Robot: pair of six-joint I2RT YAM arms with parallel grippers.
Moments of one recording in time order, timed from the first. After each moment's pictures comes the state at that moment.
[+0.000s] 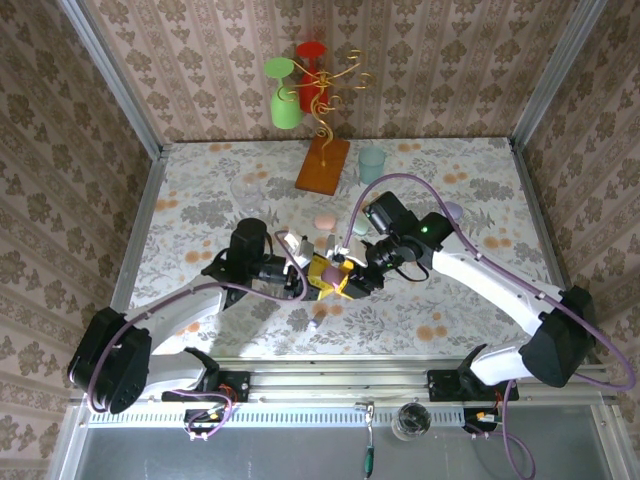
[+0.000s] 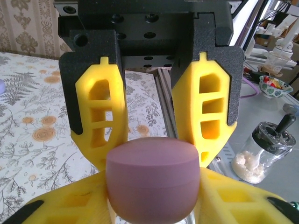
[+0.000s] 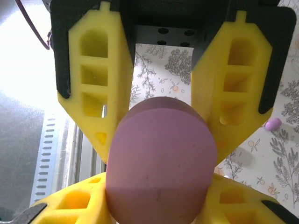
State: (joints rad) left arm -0.64 1.24 0.61 0.26 1.14 0.14; right arm 0.68 1.40 1.21 -0.87 -0.63 -0.58
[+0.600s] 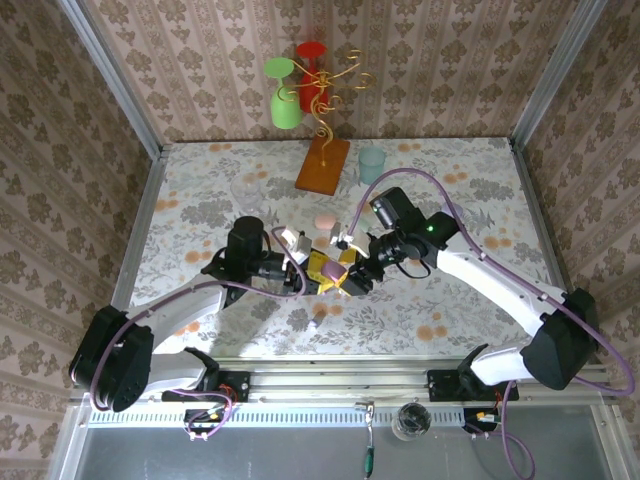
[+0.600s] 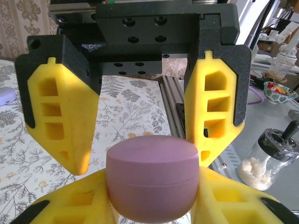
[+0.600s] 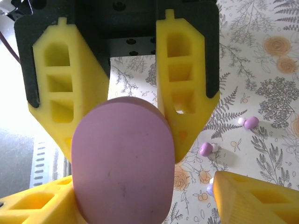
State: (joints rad) left arm -0.61 1.25 0.60 0.35 1.14 0.10; right arm 0.62 1.37 1.18 -0.77 -0.64 -0.46
